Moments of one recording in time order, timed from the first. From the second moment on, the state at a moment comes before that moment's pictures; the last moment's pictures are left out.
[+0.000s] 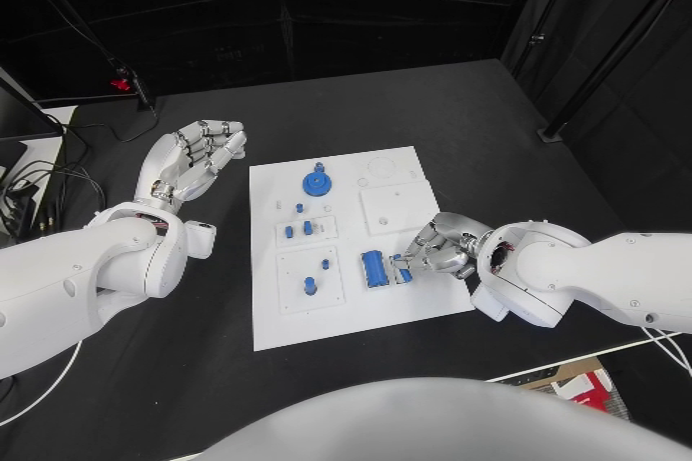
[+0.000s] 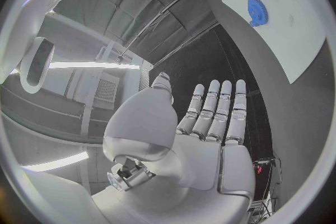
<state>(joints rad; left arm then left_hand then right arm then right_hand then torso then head) 1.26 -0.75 -0.24 1.41 -0.27 -0.55 0.66 1.24 0.10 -0.14 0.29 0.25 0.47 0.16 0.55 0.07 0.63 0.23 0.45 0.07 0.47 0.22 0.63 0.11 0.14 0.60 0.29 0.07 0.54 1.06 -1.21 -0.12 2.01 -0.94 -0.48 -0.45 1.43 0.03 0.05 0.28 0.30 1.08 0.10 0.25 0.12 1.46 0.04 1.57 1.31 1.47 -0.02 1.57 1.31 0.01 1.46 0.09 1.53 1.31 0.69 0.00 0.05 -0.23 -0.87</state>
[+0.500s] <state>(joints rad) 1.26 -0.75 -0.24 1.41 -0.27 -0.55 0.66 1.24 0.10 -0.15 0.29 0.25 0.47 0.16 0.55 0.07 0.63 0.23 0.45 0.07 0.47 0.22 0.63 0.11 0.14 0.60 0.29 0.07 0.54 1.06 -1.19 -0.12 2.00 -1.06 -0.48 -0.50 1.43 0.03 0.05 0.29 0.30 1.09 0.09 0.24 0.12 1.46 0.04 1.57 1.31 1.47 -0.02 1.57 1.31 0.01 1.47 0.09 1.53 1.31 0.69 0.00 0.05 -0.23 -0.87</state>
